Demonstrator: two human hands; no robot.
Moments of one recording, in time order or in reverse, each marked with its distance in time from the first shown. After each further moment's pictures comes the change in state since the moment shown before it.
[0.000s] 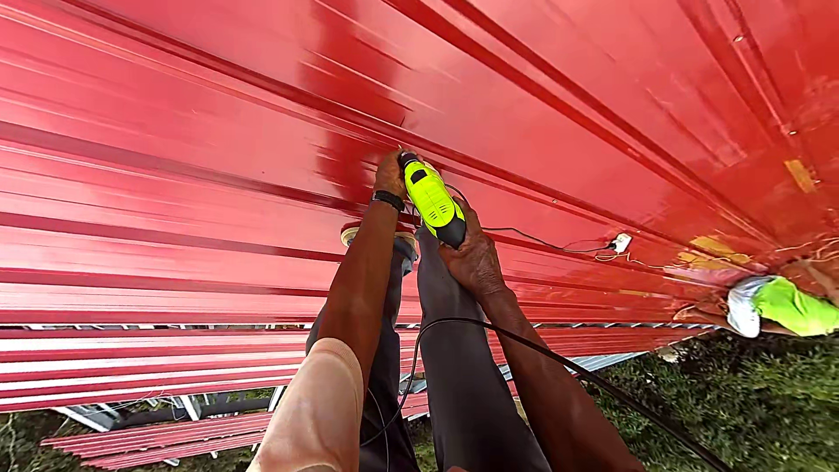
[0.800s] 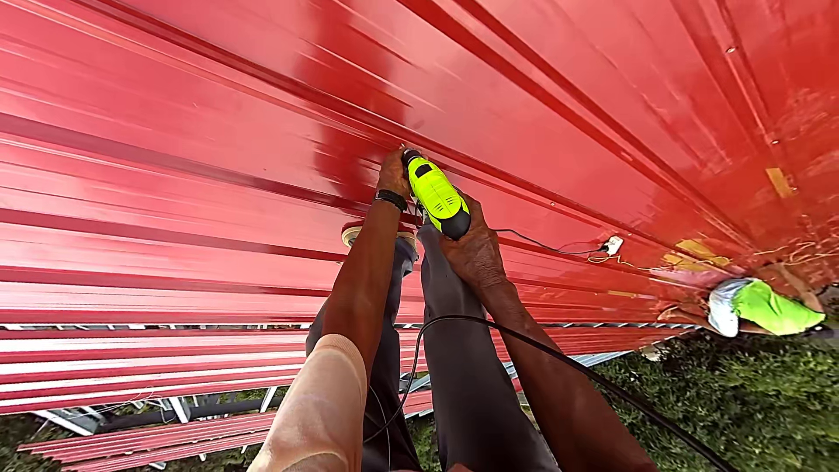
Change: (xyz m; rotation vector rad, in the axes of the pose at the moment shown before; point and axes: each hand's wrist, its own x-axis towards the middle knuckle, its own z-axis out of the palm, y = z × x) left_hand 0.009 0.006 -0.008 -0.058 0.012 -0.054; right_hand 0.010 -0.029 0.005 -0.061 -0.001 0.137
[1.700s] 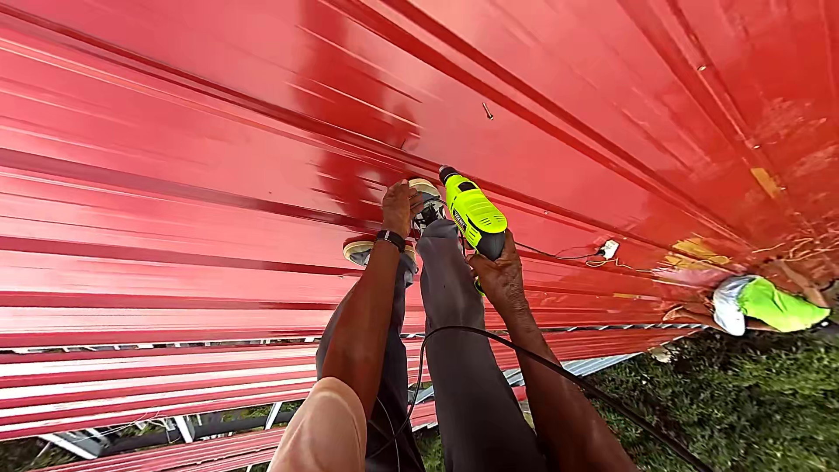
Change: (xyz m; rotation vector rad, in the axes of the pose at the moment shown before) left_hand -0.043 -0.026 -0.007 0.372 0.034 0.164; right_hand -0.001 0.059 -0.018 0.577 0.110 0.067
